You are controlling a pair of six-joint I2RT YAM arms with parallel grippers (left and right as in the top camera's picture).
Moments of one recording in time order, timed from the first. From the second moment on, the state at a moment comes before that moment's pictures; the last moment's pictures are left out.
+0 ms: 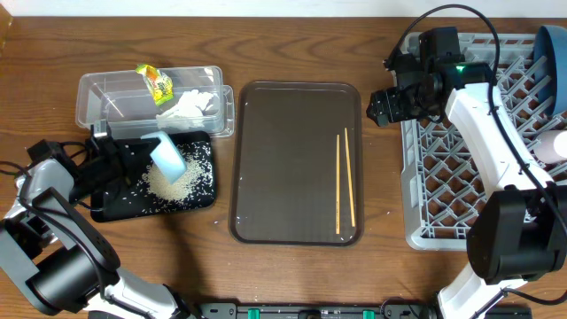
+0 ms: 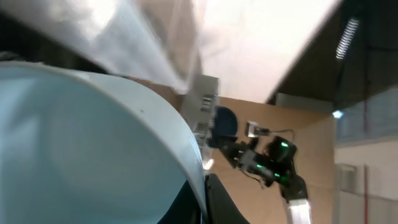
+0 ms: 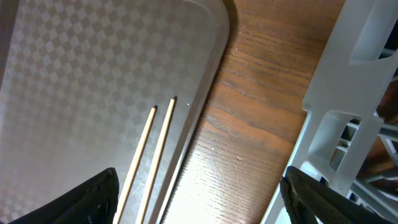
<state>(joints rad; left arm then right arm) 0.68 1.82 1.05 -0.83 1.40 -0.07 0.11 1.86 1.55 -0.91 -0.29 -0.10</state>
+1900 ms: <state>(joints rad) -0.49 1.72 1.05 -0.43 0.31 -0.09 0.11 1.86 1.55 -0.91 -0.30 -0.10</state>
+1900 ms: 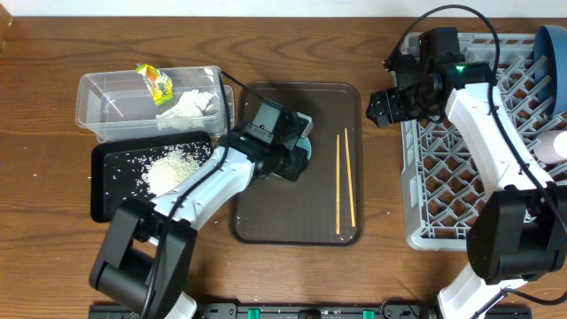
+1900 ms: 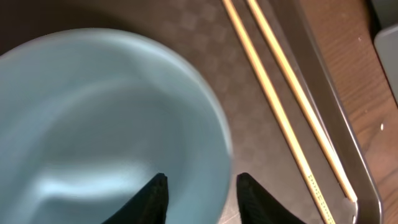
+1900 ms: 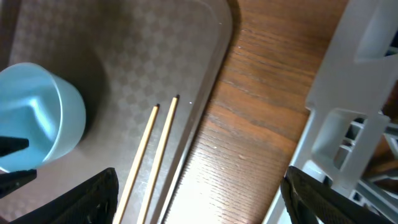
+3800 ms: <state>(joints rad) -0.08 1.32 1.05 -0.92 0.28 -0.10 0.25 1.74 1.55 -0.58 0.43 -0.01</state>
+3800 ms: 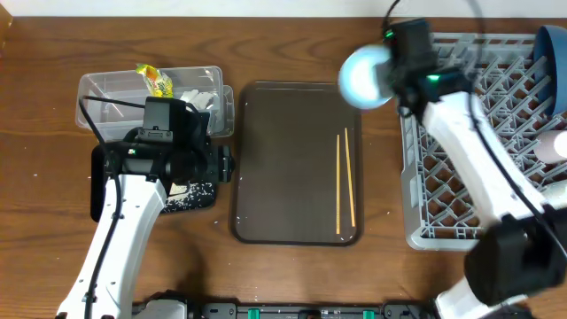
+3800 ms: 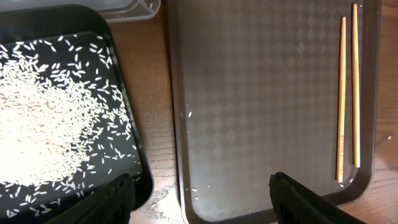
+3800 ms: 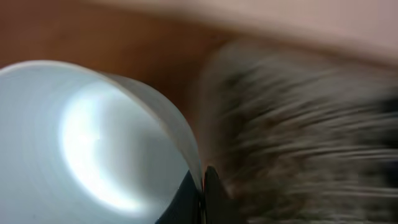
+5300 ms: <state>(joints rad) -0.08 1.32 1.05 -0.92 0.28 -0.10 -0.06 1.99 1.53 -0.39 1.14 -0.21</state>
